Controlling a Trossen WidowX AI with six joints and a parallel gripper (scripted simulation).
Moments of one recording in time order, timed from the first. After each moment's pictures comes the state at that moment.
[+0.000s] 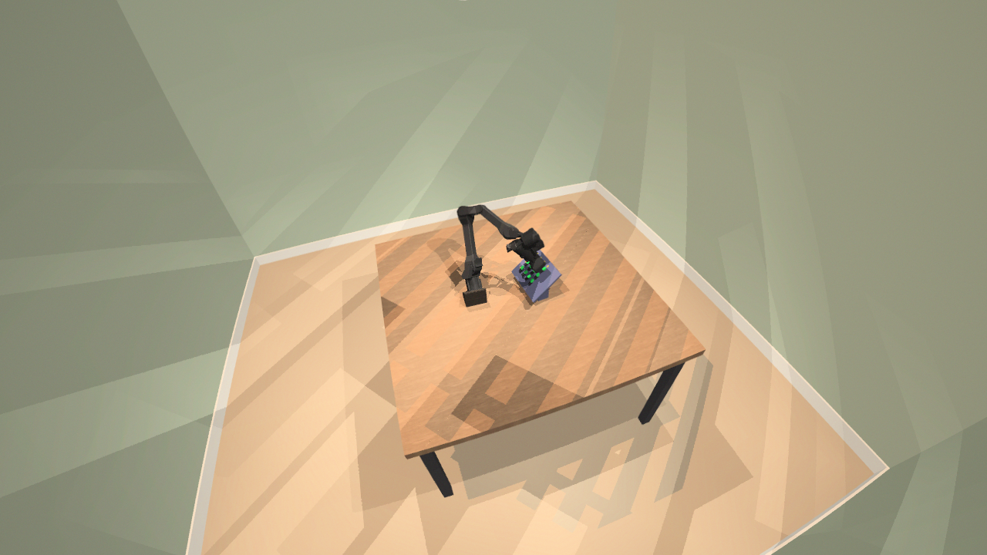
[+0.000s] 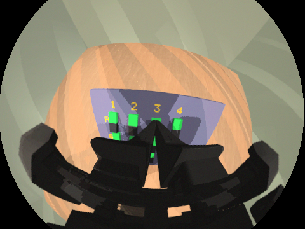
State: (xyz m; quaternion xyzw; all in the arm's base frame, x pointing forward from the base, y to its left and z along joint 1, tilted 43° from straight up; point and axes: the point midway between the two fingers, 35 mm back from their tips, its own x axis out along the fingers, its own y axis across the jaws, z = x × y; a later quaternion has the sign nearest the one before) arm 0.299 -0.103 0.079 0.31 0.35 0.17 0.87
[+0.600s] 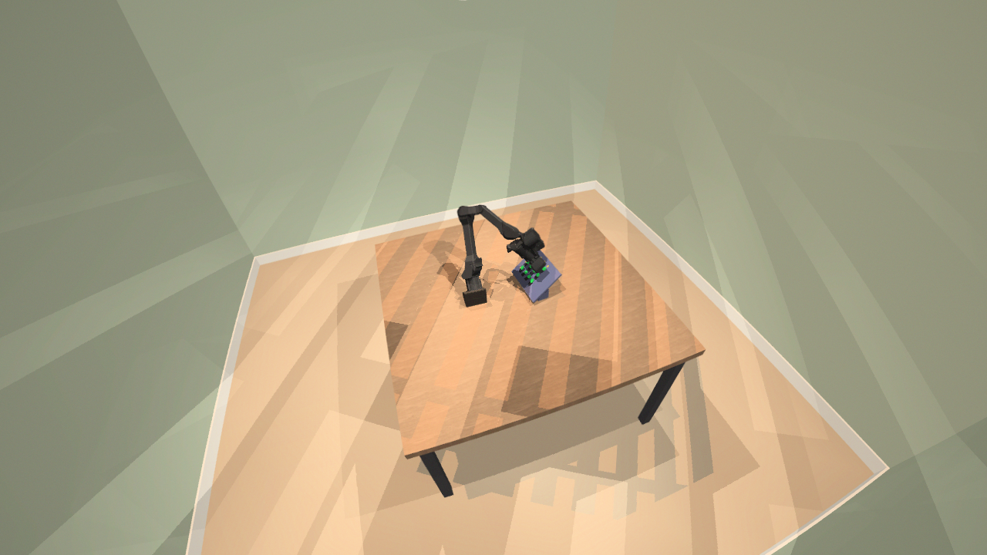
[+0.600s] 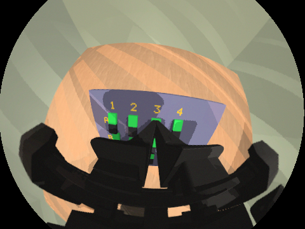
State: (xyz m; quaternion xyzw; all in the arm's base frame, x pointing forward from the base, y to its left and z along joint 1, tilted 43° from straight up) arm 0.301 -0.102 0.078 0.31 0.35 0.17 0.87
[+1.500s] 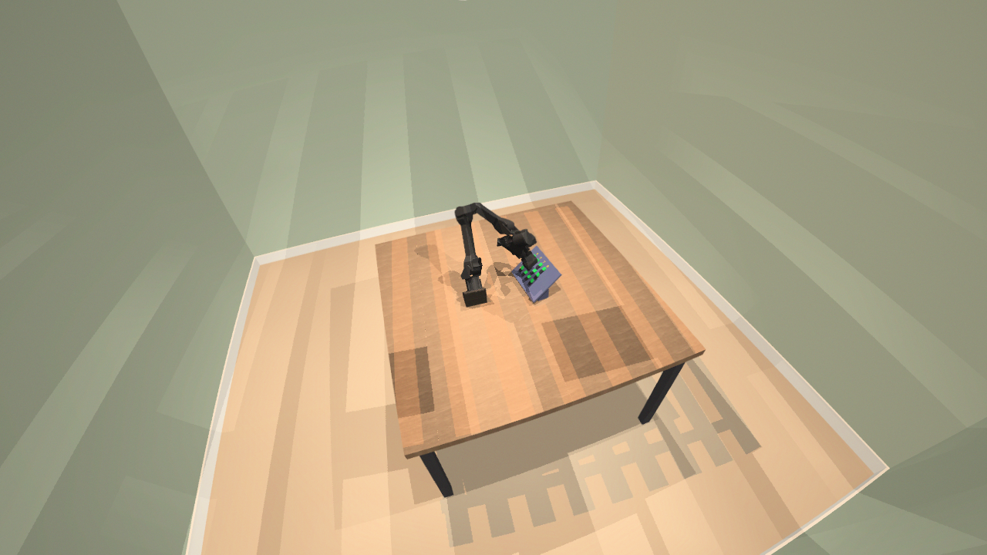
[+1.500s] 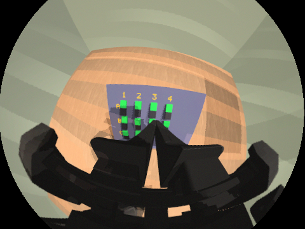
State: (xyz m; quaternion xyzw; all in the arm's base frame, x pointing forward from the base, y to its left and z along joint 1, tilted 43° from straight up) arm 0.255 -0.132 0.100 0.31 0.35 0.17 0.87
